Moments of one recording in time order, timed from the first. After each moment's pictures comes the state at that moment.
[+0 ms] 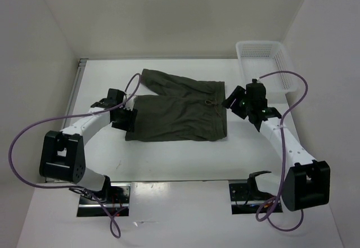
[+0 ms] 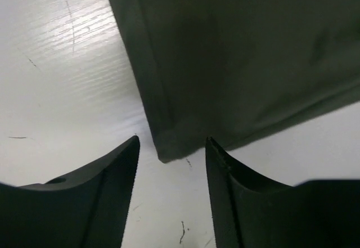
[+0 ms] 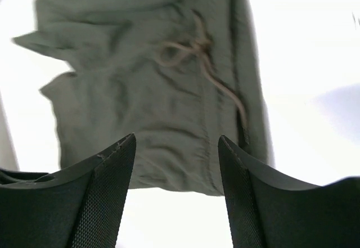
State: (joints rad) left arm -0.16 1.44 0.89 -0.59 0.14 0.07; right arm 0.15 1.15 0.85 -0.32 -0.07 0.70
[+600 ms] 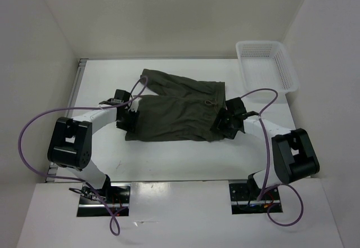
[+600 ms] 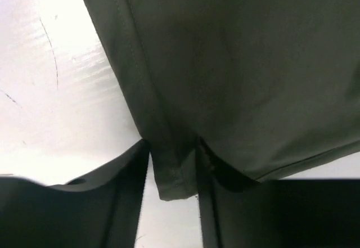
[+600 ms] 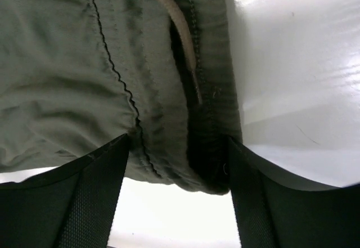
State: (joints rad) left arm -0.17 1.62 0.90 -0.50 0.09 0.07; right arm 0.29 1.44 0.70 -0.33 -0.07 0.80
